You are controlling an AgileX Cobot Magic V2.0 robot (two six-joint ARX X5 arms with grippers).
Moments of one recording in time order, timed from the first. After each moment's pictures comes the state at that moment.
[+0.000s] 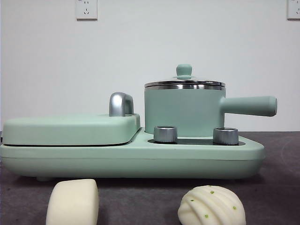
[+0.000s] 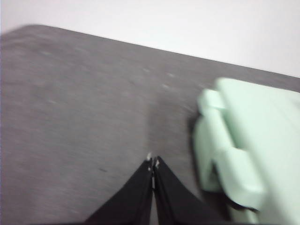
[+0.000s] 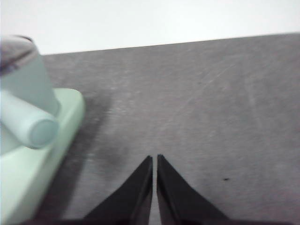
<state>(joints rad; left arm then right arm) -0.06 0.01 0.04 -0.19 -0.02 -0.22 0.01 0.01 0.02 -0.17 -0.08 0.17</state>
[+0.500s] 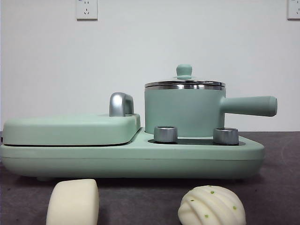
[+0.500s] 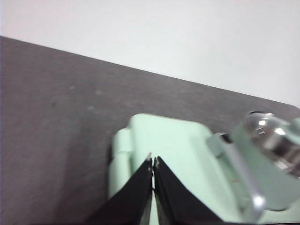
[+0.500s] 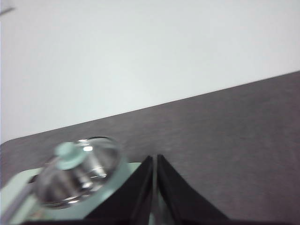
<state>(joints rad) -0.15 0.41 0.49 -0.25 0.14 -0.31 0.02 0.18 0.53 -0.39 -0.19 0.35</state>
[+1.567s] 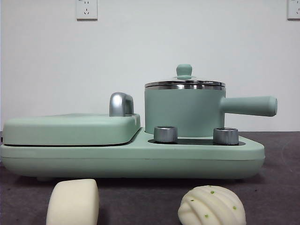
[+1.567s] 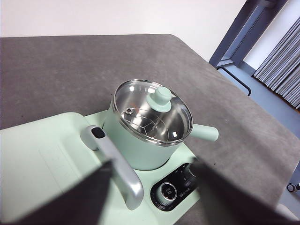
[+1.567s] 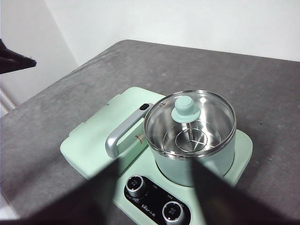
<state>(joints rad) -0.23 0.88 0.98 -0.46 0.61 -0.13 0.02 0.66 0.96 -0.67 -0.73 0.00</state>
